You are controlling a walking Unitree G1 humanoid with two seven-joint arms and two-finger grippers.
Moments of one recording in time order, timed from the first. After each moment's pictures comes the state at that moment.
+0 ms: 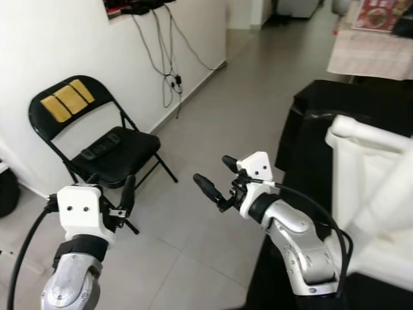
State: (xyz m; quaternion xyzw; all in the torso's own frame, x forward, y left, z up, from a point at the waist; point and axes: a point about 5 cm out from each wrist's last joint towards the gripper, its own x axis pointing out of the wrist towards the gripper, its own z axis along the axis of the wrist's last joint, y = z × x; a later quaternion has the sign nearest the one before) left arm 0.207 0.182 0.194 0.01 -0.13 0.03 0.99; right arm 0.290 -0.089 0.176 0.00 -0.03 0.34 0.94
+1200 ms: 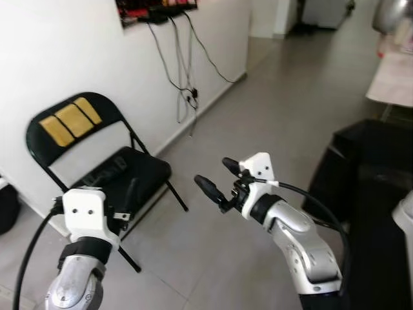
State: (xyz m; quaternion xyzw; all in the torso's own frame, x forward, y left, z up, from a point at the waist) left arm 0.207 0.180 0.185 0.01 -0.12 0.02 0.99; right arm 0.292 -0.090 0.172 0.02 -0.02 0.35 0.94
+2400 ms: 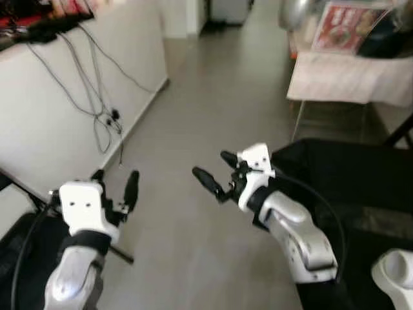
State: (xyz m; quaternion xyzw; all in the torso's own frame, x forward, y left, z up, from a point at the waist) left arm 0.210 0.188 0.184 0.01 -0.11 0.03 0.99; right arm 0.297 -0.080 0.171 0.04 0.00 0.35 0.94
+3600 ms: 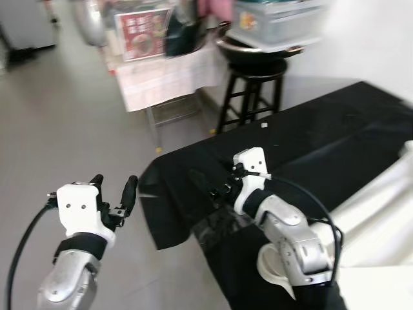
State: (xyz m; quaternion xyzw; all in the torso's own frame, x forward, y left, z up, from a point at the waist) left arm 0.212 0.183 0.183 -0.02 -0.10 0.00 0.99; right arm 0.297 -0.087 0.170 0.04 0.00 0.34 0.94
